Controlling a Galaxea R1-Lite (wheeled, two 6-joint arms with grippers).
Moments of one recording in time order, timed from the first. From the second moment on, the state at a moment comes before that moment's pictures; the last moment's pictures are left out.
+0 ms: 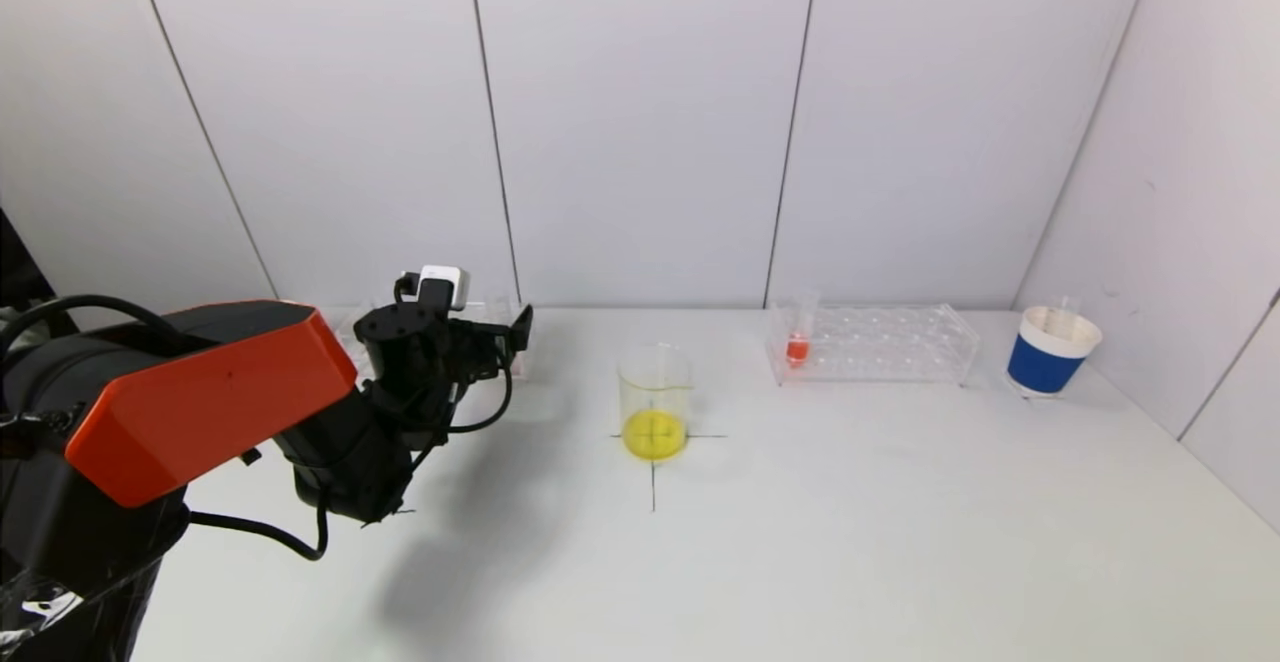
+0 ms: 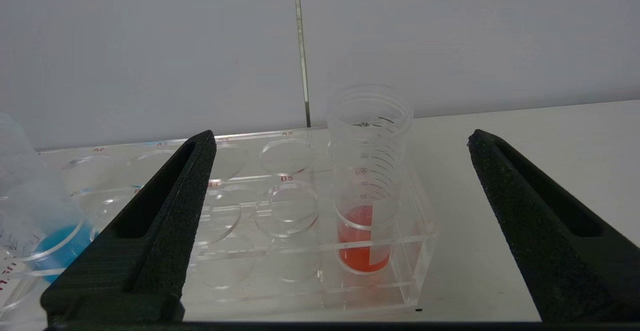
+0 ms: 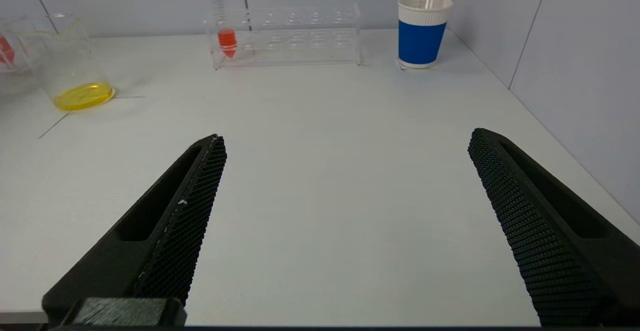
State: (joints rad) left arm -0.27 2.35 -0.94 -1.46 0.15 0.02; right arm 0.00 0.00 0.00 -0.01 -0.02 0.04
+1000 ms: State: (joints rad) left arm -0.28 2.36 -0.96 -1.45 0.15 0.02; right arm 0.00 0.00 0.00 -0.01 -0.02 0.04
